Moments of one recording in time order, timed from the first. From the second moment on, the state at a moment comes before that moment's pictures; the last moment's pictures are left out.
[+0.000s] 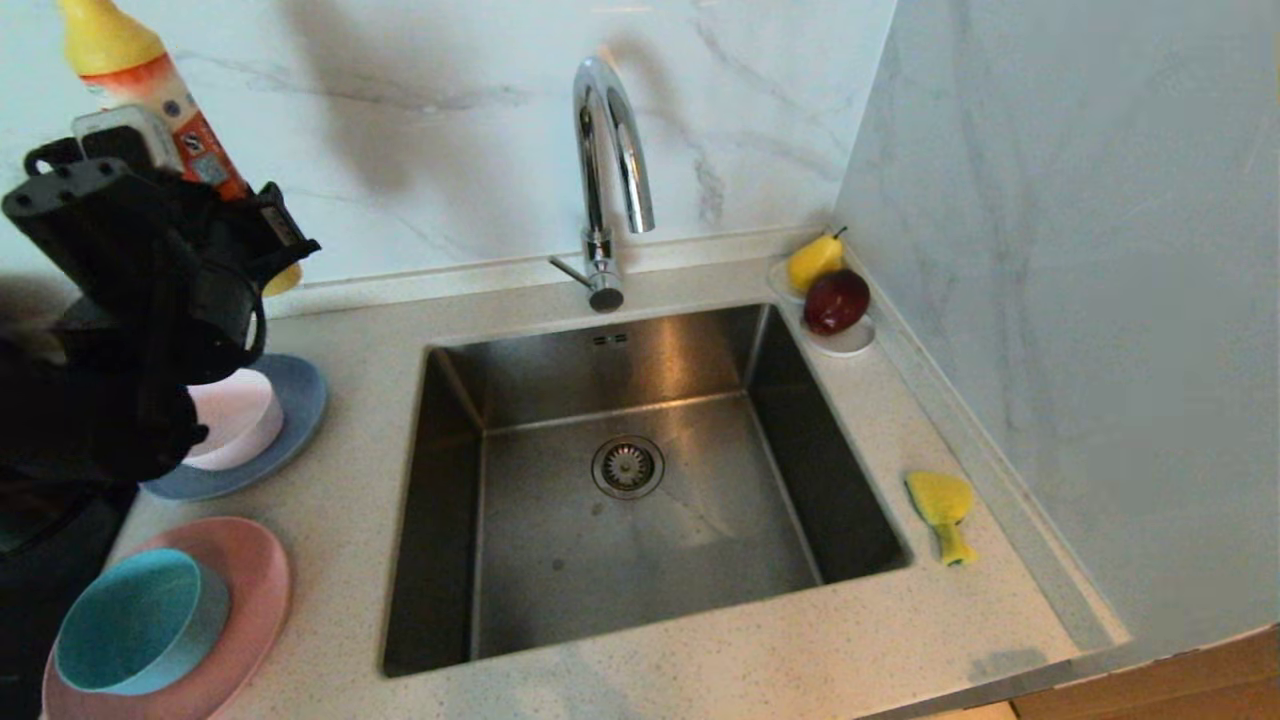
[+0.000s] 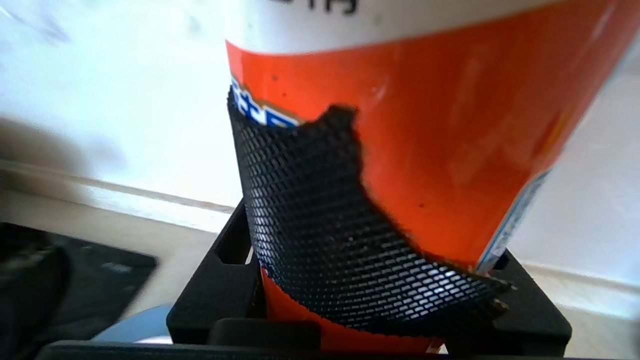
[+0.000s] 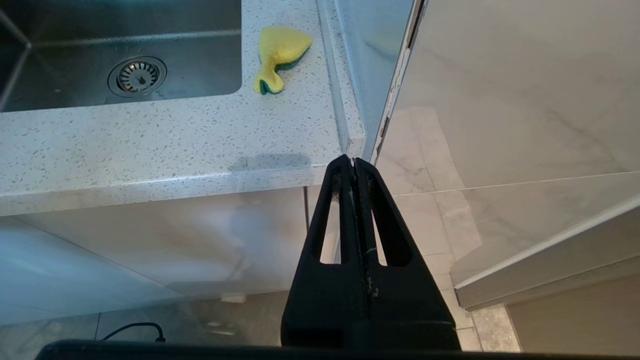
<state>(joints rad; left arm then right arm) -0.01 1.80 -1.06 -1.12 0.41 0.02 0.00 0.00 0.00 0.00 0.01 0.01</state>
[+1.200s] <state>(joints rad) -0.26 1.14 -0.99 -0.37 0.16 0.24 0.00 0.00 0.00 0.00 0.01 0.01</state>
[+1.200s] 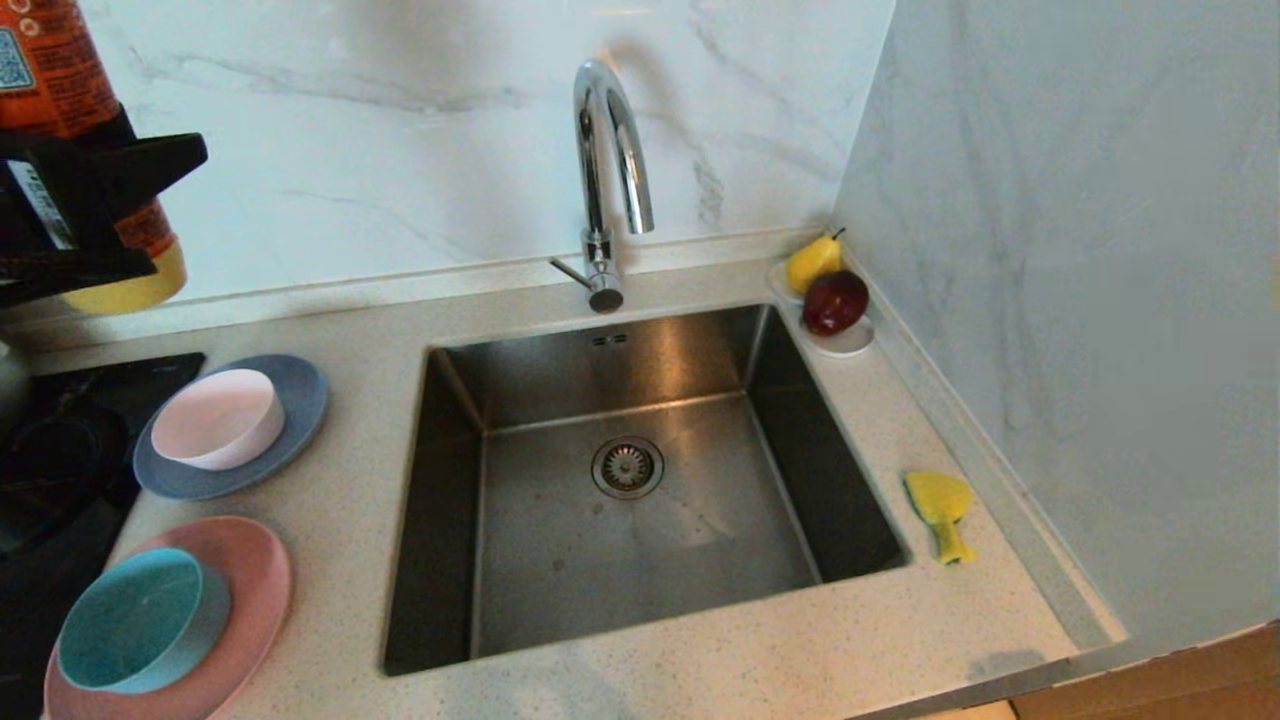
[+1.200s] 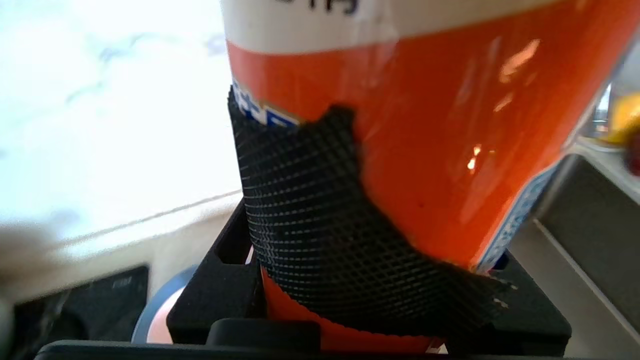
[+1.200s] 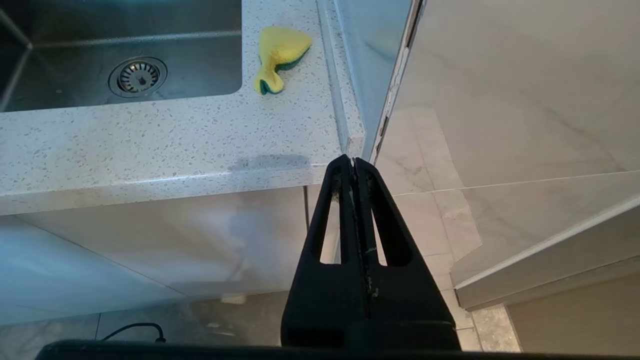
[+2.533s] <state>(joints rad) -0.67 1.47 -1.39 -0.38 0.28 0.53 0.00 0.00 0.00 0.00 0.01 0.01</state>
